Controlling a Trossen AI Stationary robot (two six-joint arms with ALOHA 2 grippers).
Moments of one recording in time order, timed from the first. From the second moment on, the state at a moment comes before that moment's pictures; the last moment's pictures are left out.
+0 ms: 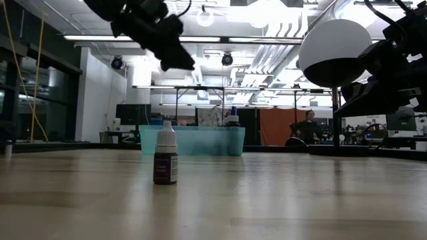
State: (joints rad) left arm 0.58 1.36 1.06 -0.22 0.42 0.15; right arm -0.01 0.46 0.01 0.05 0.06 -0.09
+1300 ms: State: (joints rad) left arm -0.17 1.86 1.73 -0.60 0.12 0.01; right arm -0.01 0.46 0.01 0.05 0.06 -0.09
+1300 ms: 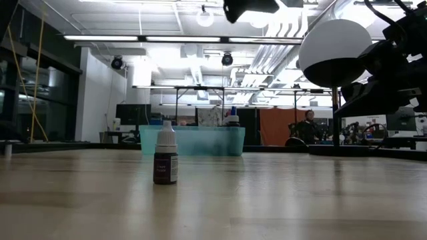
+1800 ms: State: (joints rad) left arm -0.29 2.01 1.74 -0.80 0.12 -0.25; right arm -0.01 0.46 0.01 0.05 0.06 -0.09
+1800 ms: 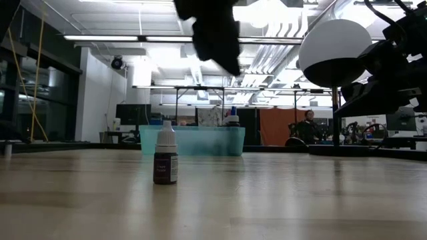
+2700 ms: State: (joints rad) left arm -0.39 2.02 1.56 -0.79 0.04 -0.21; right arm -0.01 0.46 0.01 0.05 0.06 -0.09
